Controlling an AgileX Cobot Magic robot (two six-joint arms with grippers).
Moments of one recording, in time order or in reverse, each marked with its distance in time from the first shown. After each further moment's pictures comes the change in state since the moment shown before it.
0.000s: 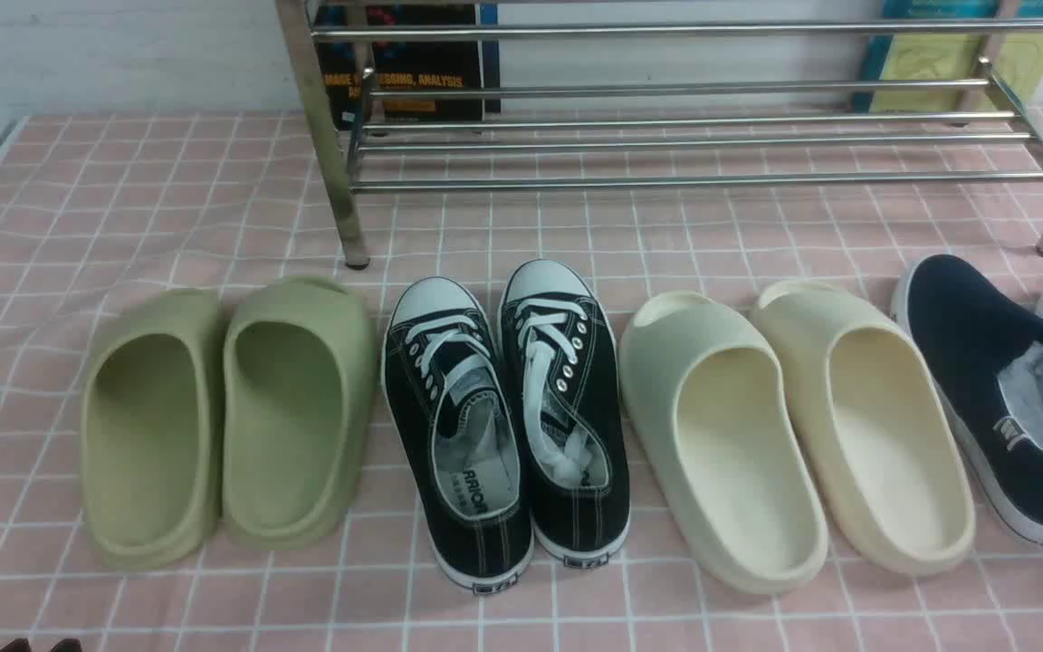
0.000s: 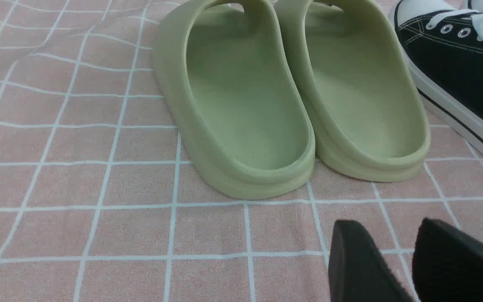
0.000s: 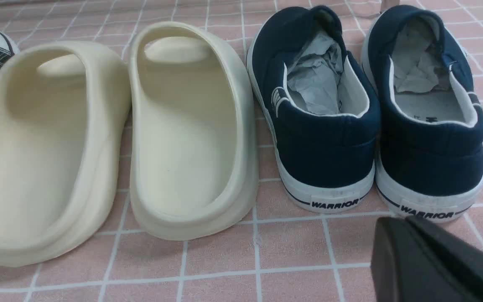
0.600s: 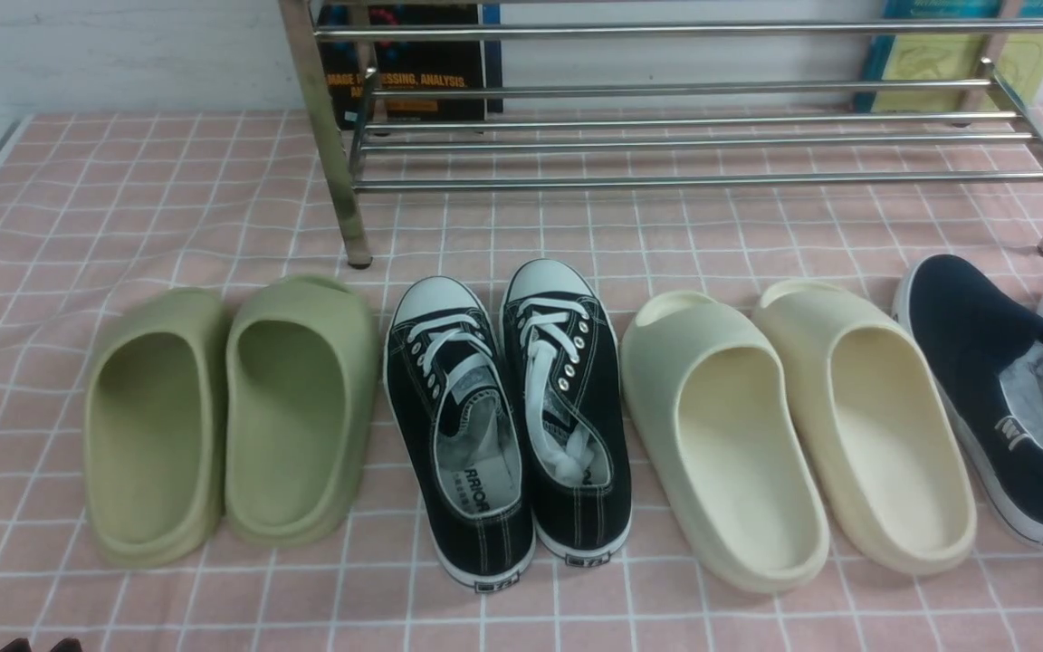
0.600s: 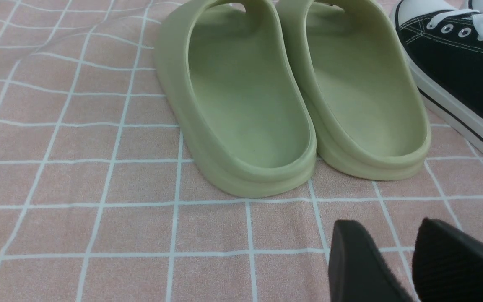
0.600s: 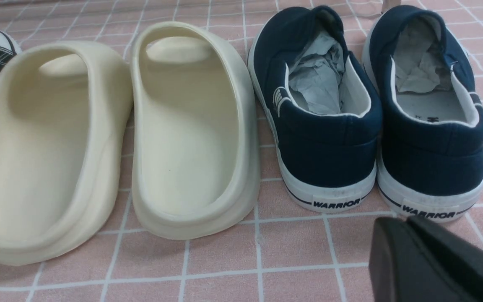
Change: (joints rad) right arm 0.000 0.000 0.000 0.000 0.000 0.000; left arm 0.000 0.000 0.000 0.000 0.000 0.000
